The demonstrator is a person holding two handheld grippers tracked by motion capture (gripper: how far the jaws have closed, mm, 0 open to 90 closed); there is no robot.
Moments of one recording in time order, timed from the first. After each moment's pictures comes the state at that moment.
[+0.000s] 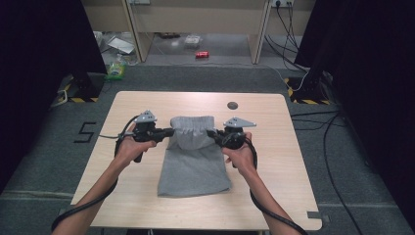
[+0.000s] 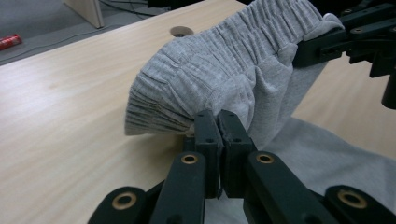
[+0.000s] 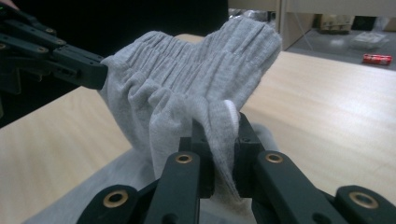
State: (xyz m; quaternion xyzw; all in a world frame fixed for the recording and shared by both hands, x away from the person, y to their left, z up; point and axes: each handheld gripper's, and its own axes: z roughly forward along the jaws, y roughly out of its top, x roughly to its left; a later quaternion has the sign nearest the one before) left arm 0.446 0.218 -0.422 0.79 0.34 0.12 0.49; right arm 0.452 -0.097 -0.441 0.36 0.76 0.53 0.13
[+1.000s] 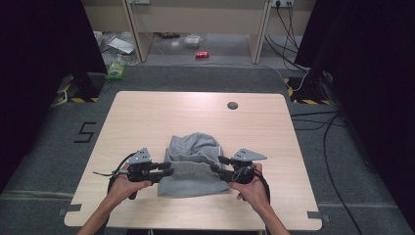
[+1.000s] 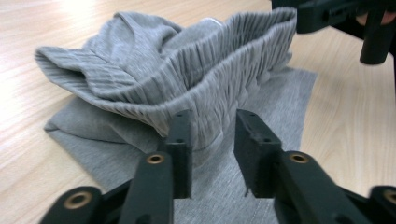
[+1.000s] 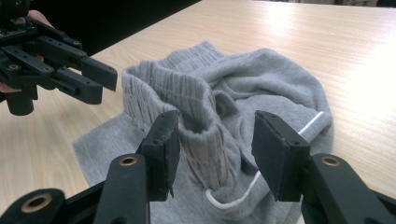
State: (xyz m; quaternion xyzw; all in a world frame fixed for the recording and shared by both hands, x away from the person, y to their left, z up) left arm 0.366 0.228 -0.473 0.79 0.33 0.07 0.51; right arm 0.368 -0.122 -0.465 0.36 0.77 0.52 0.10
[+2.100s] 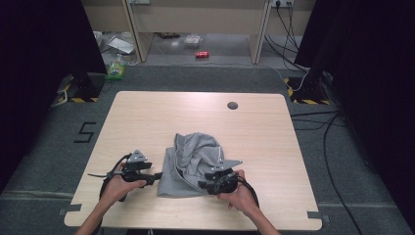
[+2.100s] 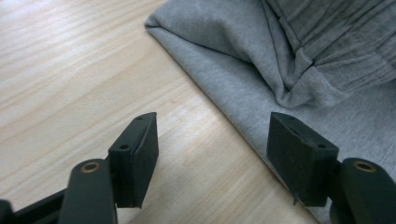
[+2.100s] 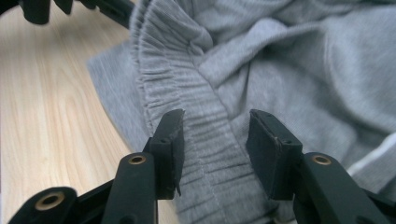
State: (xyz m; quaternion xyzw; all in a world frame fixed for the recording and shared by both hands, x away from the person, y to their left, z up) left arm 0.376 0.248 -0.508 0.83 0.41 0.12 0.37; right arm 0.361 -0.082 -0.505 0.31 0.85 0.42 0.04
